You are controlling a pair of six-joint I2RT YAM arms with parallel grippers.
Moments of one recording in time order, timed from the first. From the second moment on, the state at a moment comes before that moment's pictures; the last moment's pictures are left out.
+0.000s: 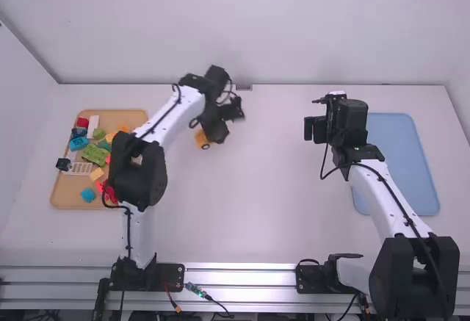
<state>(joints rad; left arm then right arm) -0.38 2.09 1.80 -1.12 0.07 0.82 0.06 1.36 0.90 -0.18 -0.03 -0.08</state>
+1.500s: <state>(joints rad) -0.63 2.09 1.75 -1.24 -0.08 0.91 0.02 1.36 0.90 -0.19 -0.02 -0.03</state>
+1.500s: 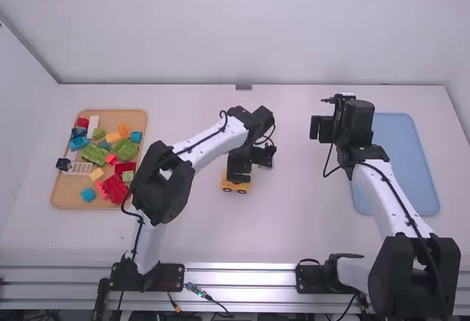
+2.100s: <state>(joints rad) -0.05 2.09 2.27 -1.38 -0.07 0.80 0.02 1.36 0.90 -0.16 -0.02 -0.03</state>
